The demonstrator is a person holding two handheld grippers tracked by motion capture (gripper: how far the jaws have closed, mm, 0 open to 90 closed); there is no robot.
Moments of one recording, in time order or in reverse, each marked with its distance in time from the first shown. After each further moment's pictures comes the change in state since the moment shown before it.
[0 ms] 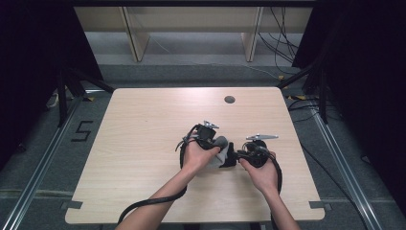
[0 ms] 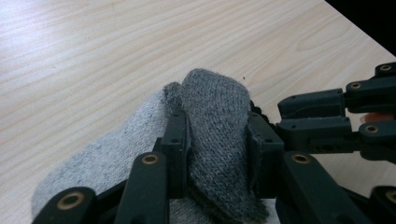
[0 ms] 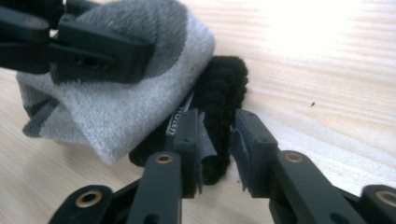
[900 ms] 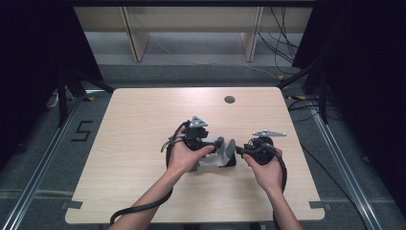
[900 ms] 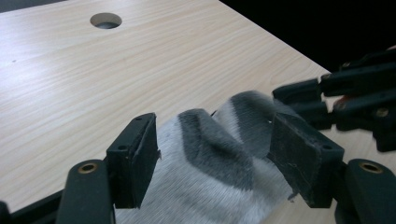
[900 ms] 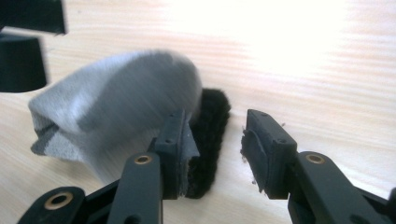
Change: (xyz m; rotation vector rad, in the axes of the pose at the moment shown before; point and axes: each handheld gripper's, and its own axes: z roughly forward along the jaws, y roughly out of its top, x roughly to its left) left arm 0.016 -0.005 -0.051 -0.159 -0.068 0.039; right arm -0.004 0.011 -0.024 -0.113 -0.044 -0.006
